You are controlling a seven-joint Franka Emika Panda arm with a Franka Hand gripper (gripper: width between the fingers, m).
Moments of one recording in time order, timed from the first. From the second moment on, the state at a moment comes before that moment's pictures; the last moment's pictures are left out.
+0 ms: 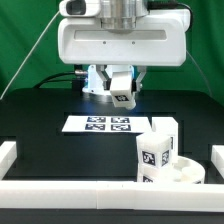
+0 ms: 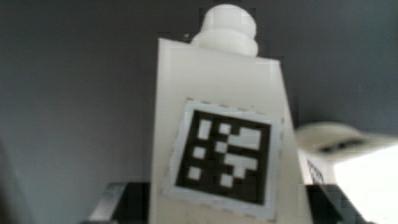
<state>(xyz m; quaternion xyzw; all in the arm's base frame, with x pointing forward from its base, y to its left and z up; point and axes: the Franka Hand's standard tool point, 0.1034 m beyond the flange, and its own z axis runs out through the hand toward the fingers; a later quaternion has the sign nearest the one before) 0.540 -0.014 0.129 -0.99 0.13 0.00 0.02</state>
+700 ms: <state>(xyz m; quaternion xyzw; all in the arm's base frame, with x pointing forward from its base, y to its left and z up) 0.570 0.011 0.147 -0.98 0.10 -0.20 0.00</state>
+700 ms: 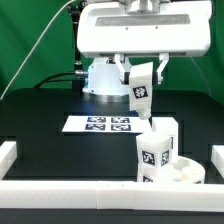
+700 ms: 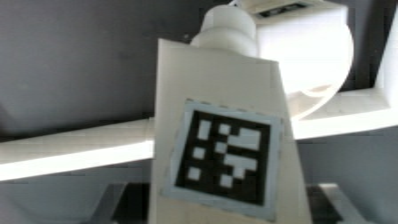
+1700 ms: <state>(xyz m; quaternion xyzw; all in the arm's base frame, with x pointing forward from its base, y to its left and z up) 0.593 0.102 0.153 -0.98 0.09 -0.20 0.03</state>
